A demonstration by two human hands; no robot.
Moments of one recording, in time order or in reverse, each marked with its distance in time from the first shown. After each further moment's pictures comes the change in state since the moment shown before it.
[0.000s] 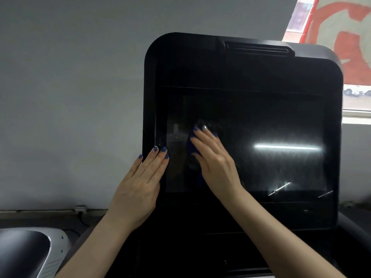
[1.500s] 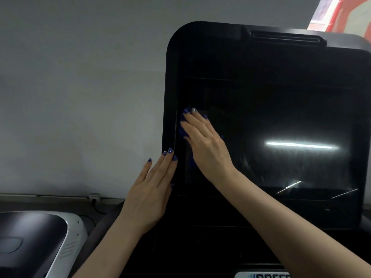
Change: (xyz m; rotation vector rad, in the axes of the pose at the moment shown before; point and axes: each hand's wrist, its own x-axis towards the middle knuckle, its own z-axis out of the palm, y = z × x) left_hand -0.034 -0.003 0.002 -0.089 -0.018 -0.058; right_hand 0.035 -0.032 0.041 -0.045 -0.071 -0.159
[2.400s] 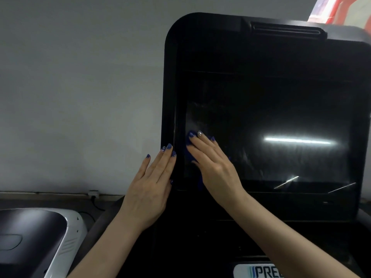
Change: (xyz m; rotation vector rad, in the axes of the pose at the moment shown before) left_hand -0.003 0.002 0.000 0.006 -0.006 0.006; right_hand -0.064 -0.007 -0.012 0.039 -0.079 0.020
